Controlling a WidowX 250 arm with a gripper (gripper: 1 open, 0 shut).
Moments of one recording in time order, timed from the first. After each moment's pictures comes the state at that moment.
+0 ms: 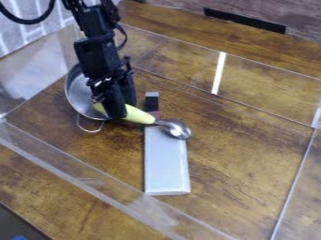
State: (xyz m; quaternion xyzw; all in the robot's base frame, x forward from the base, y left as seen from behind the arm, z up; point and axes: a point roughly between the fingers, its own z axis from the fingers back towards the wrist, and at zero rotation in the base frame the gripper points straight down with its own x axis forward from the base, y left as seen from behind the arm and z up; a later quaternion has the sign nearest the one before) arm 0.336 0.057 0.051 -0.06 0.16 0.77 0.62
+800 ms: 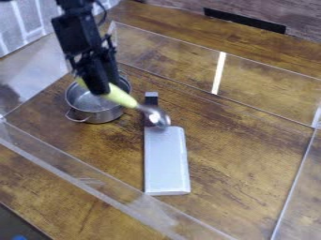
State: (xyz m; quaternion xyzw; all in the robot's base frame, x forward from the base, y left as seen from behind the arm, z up) arm 0.337 0.075 0.089 -0.08 0.16 0.77 0.61
